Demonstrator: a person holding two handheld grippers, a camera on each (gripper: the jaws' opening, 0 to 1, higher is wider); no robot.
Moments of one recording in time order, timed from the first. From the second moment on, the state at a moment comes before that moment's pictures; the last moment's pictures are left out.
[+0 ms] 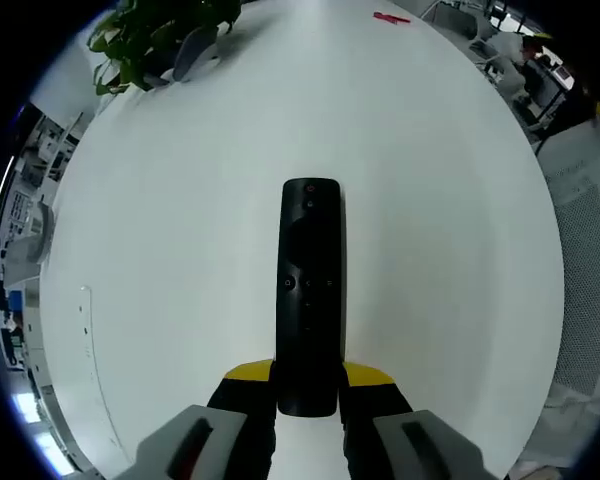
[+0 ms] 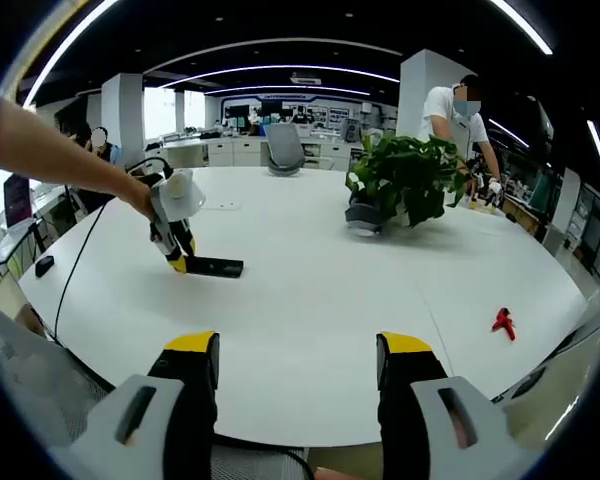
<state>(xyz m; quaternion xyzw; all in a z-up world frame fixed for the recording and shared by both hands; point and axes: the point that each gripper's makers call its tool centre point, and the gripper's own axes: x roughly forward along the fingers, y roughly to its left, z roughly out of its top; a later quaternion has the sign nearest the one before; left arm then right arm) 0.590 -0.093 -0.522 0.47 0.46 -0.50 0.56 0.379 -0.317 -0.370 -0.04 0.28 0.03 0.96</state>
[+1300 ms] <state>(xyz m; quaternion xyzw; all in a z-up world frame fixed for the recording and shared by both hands) 0.524 -0.093 -0.522 0.49 0.45 -0.50 0.55 0.378 -0.317 -0.365 -0.04 0.26 0.03 0.96</state>
